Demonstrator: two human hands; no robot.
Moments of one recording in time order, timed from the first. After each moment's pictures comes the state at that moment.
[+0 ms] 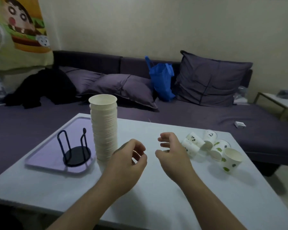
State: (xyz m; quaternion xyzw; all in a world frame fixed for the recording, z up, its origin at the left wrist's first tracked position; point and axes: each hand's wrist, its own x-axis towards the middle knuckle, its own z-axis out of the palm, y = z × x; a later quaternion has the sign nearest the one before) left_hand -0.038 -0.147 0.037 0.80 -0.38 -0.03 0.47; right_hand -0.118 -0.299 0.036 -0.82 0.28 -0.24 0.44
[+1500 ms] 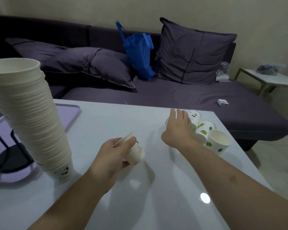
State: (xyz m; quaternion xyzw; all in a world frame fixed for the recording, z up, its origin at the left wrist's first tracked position) left_hand -0.006 -0.264 -0.043 0.62 -0.14 -0.36 0.69; right_hand -0.083 -0.480 -0.029 -0.90 0.42 -0.10 0.08
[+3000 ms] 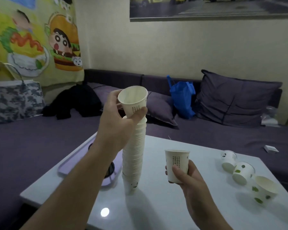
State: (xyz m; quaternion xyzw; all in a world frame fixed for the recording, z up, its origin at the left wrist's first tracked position) left_hand 0.023 -0.104 0.168 0.67 -0.29 0.09 0.68; right_hand -0.111 -0.276 0.017 -0.62 0.17 -0.26 0.72
